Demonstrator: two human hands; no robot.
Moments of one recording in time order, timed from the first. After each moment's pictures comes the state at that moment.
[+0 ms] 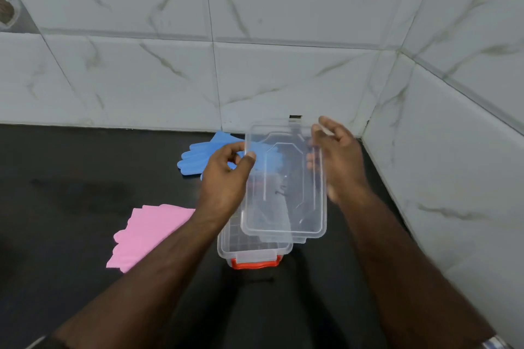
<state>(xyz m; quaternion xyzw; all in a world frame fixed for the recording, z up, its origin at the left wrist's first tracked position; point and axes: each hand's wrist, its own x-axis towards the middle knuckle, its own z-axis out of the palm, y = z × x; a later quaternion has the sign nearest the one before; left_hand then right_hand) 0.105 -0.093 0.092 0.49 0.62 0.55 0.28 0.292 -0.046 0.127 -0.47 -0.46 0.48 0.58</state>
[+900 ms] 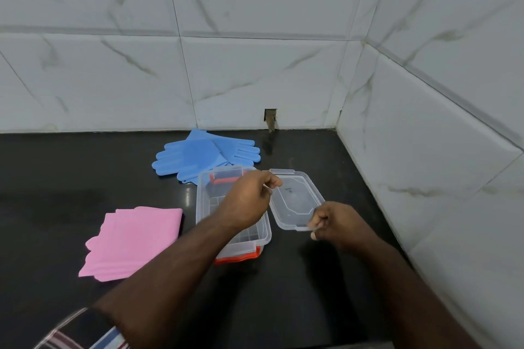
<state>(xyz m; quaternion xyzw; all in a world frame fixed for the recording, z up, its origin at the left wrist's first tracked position) 0.165 -0.084 0.056 0.70 0.59 0.28 0.28 0.388 -0.103 0.033 -0.62 -0.72 0.29 0.13</state>
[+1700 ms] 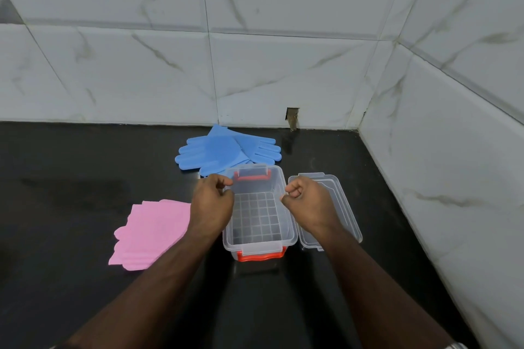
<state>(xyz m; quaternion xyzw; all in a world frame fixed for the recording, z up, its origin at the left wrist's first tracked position) 0.071 -0.094 0.018 0.48 0.73 0.41 0.25 0.272 -0.082 0.039 -0.65 -0.64 0.28 0.29</state>
